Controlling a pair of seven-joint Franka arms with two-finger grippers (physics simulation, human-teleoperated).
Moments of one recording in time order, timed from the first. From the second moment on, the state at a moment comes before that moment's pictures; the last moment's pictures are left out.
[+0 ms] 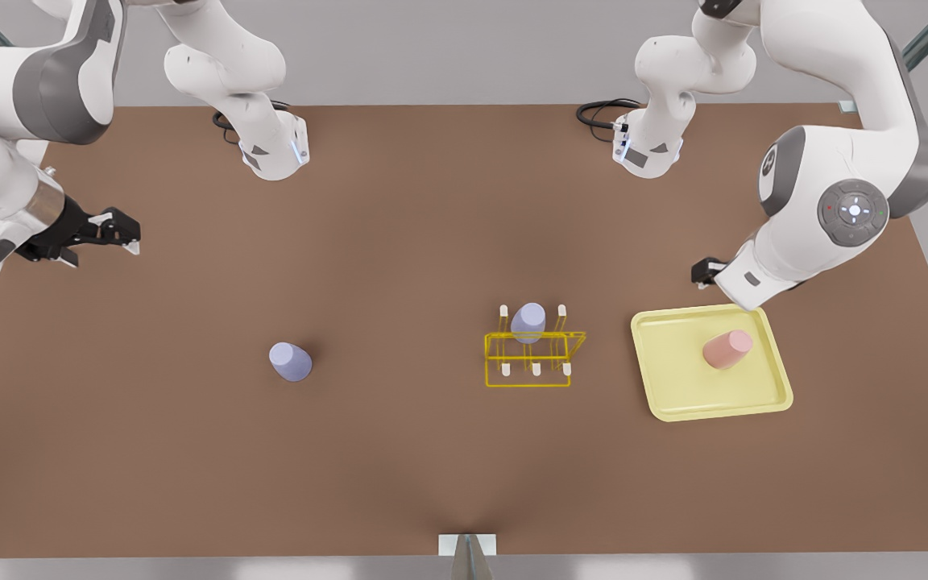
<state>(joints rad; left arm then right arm) -0.15 0.21 -0.03 -1.44 0.08 1.47 -0.04 0.07 0.08 -0.08 -1.40 -0.04 1.41 -0.26</state>
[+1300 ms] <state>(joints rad) 0.04 0.50 0.12 -1.97 -0.03 2.31 0.25 0.27 0.42 -0.07 -1.96 0.08 2.35 0.06</state>
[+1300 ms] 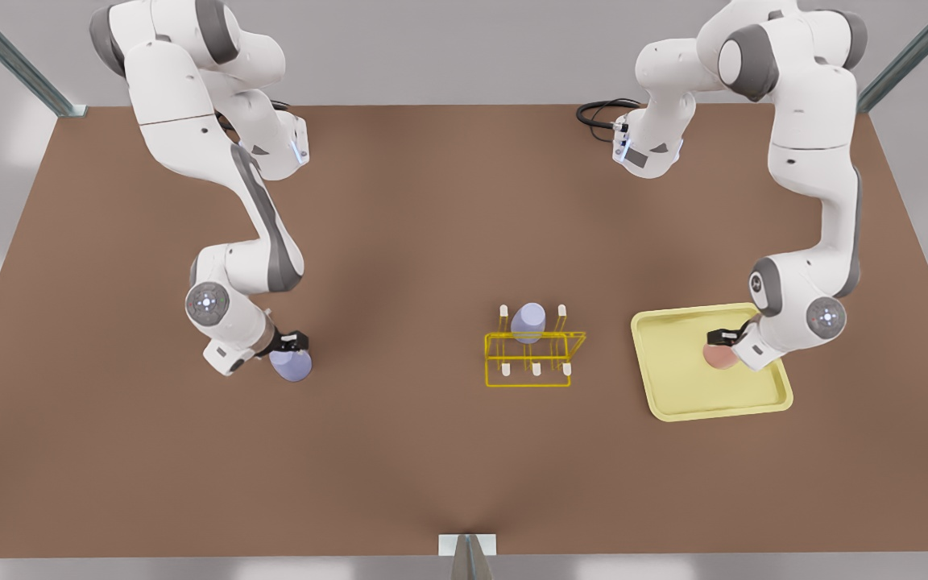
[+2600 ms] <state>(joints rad) -0.14 0.63 -0.25 -1.34 -0.14 1.86 -0.11 0.28 0.54 -0.07 -1.94 0.09 2.43 0.15</state>
